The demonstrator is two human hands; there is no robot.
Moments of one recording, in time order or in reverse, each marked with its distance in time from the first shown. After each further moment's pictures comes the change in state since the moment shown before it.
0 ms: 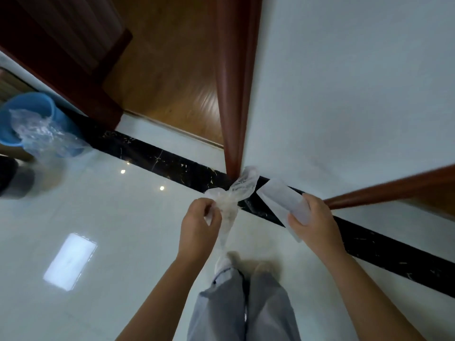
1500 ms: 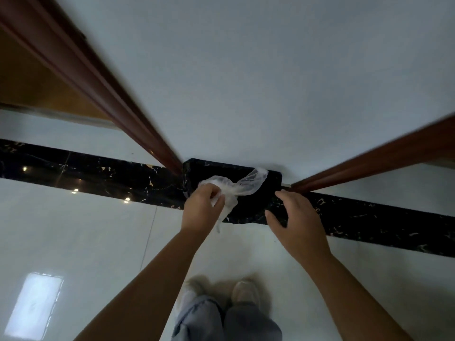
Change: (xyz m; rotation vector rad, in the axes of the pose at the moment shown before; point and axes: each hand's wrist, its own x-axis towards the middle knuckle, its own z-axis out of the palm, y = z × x) left_hand 0.132 -0.127 0.315 0.154 -0.314 0.240; right_hand 0.090 0.215 0.146 -0.103 0.149 -0.085
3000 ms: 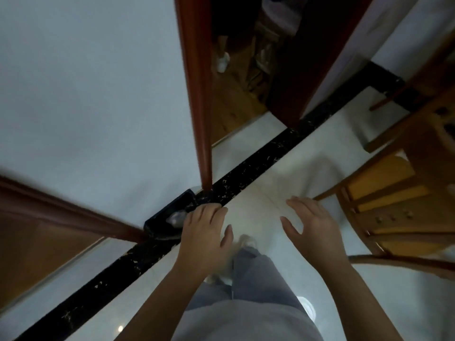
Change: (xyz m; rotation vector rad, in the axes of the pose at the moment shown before) left_hand -0.276 0.283 -0.257 0.396 -0.408 1.144; right_hand -0.332 -0.237 -0.312 -0.217 0.536 0.698
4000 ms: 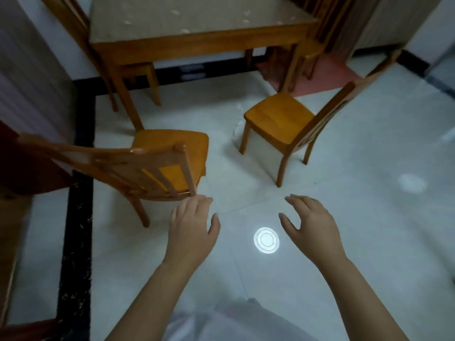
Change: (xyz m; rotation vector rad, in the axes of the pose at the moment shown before) left_hand -0.091 0.451 0.126 -0.146 -0.380 0.985; right_hand -0.428 0.214 -0.188 -0.221 0.542 1.058
